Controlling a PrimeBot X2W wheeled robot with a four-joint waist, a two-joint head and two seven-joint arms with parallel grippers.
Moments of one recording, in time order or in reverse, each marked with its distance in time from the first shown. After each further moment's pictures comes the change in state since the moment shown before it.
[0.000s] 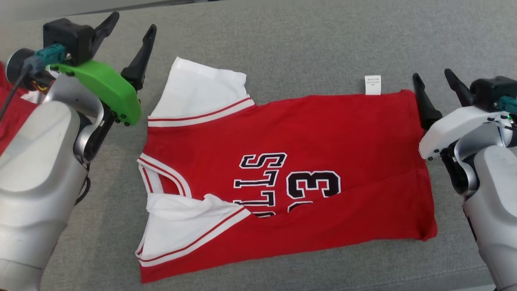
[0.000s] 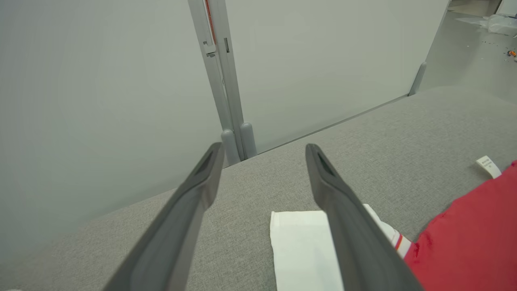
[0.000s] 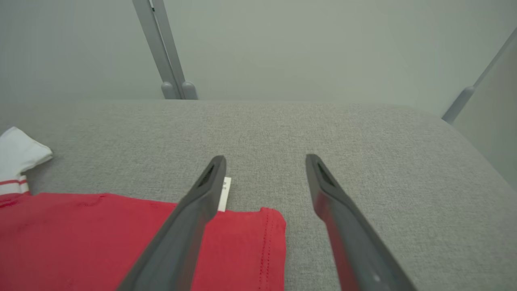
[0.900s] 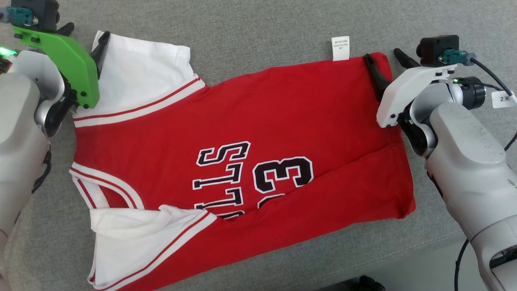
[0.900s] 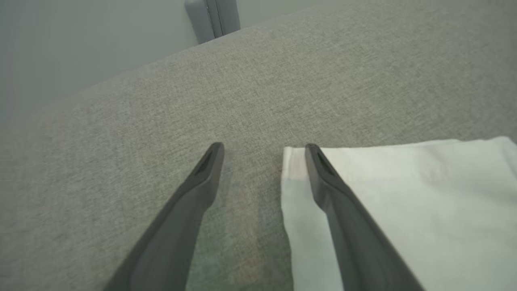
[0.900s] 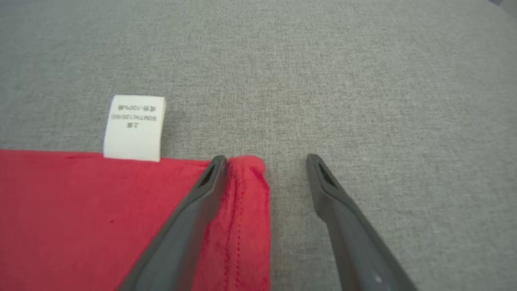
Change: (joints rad) left arm -0.272 0.064 -0.352 0.385 -0.285 -0.002 0.122; right arm -0.337 0.074 0.270 0.386 0.162 0.000 0.043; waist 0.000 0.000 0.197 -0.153
